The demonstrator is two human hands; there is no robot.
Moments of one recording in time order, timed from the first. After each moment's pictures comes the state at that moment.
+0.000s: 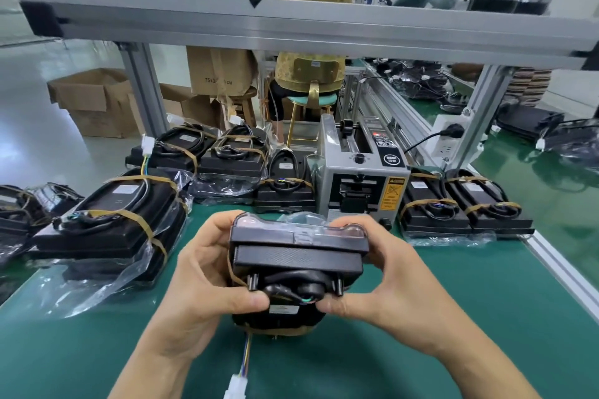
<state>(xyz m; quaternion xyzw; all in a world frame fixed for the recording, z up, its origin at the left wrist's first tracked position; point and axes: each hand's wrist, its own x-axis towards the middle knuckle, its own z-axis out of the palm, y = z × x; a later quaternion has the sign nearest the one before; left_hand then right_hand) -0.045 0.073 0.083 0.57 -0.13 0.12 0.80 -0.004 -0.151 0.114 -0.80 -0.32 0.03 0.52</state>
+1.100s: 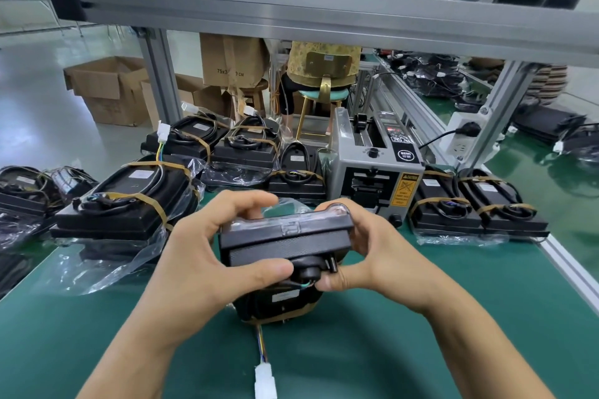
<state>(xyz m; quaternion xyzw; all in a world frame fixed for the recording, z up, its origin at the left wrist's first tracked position) -0.067 0.074 0.120 0.78 -0.10 0.20 0.58 0.025 -0.132 0.112 -0.73 -0.35 0.17 0.56</state>
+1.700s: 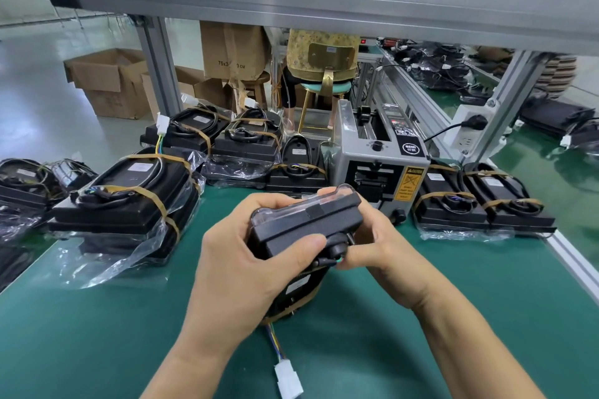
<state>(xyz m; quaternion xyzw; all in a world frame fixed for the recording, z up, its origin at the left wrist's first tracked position) -0.058 0.034 0.110 0.74 0.00 0.25 0.63 0.041 -0.128 0.087 -0.63 -0.30 0.23 0.68</state>
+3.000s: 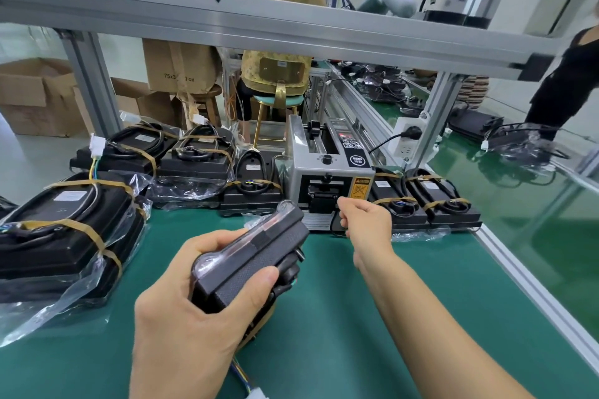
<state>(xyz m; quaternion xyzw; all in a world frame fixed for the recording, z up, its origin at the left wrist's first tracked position) -0.074 0.012 0.114 0.68 0.04 0.33 0.65 0.099 -0.139 0.073 -0.70 0.17 -0.08 0.69</state>
